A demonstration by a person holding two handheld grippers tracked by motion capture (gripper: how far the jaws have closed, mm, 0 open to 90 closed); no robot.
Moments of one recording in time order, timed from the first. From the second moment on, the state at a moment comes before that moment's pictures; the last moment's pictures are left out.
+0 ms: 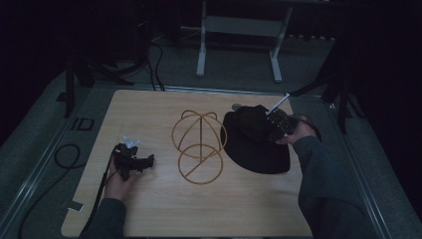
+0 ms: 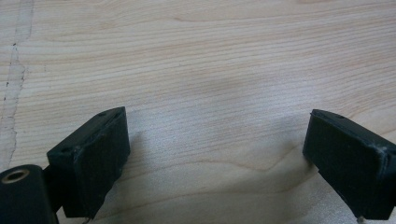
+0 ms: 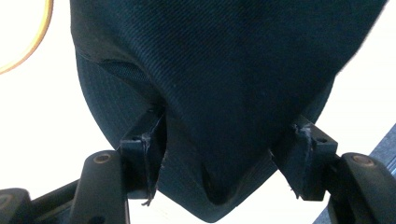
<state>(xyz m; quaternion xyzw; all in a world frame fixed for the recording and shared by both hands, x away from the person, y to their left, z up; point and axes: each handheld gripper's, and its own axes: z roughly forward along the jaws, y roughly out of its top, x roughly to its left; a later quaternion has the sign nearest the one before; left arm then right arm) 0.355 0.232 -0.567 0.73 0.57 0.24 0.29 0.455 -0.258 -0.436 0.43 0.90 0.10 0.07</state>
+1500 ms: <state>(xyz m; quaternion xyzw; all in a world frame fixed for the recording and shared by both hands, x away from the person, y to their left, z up) 0.355 0.232 -0.567 0.73 0.57 0.24 0.29 0.468 -0.238 -0.429 0.45 0.88 0.11 0.05</state>
